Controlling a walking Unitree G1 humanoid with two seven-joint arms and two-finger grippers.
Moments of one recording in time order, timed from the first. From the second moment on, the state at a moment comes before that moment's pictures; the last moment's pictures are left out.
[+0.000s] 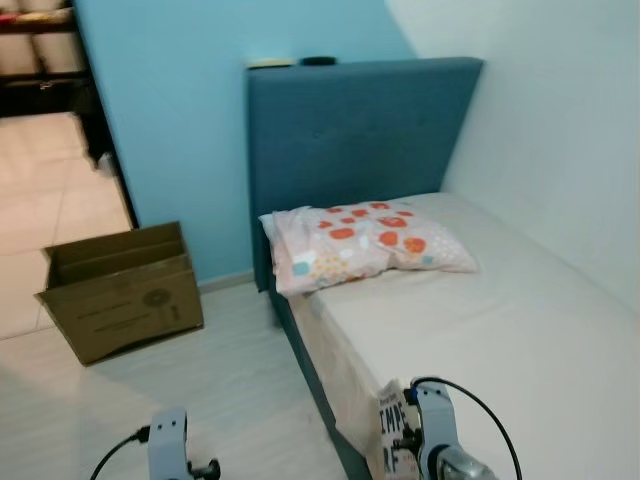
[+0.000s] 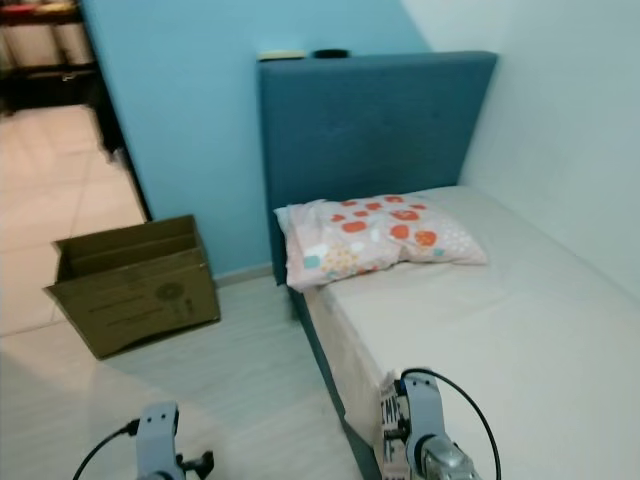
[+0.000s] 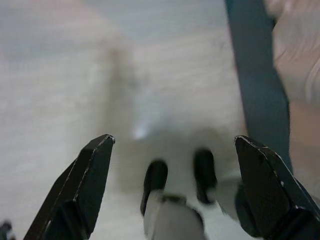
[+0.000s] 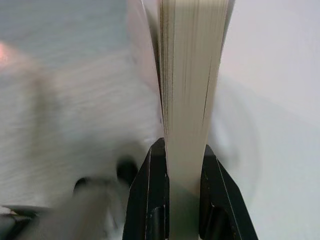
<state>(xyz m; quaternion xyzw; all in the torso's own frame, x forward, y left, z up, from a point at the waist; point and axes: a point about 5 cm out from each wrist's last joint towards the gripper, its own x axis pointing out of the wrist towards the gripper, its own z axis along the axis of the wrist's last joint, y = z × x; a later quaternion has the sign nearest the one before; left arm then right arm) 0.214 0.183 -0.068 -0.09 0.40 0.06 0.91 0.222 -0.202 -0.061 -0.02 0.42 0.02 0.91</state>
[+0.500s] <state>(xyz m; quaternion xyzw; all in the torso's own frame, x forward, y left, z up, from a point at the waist) 0.209 0.191 -0.069 -0.08 0.41 0.07 0.91 0.221 -0.187 -0.064 0.01 0.42 0.02 0.91</state>
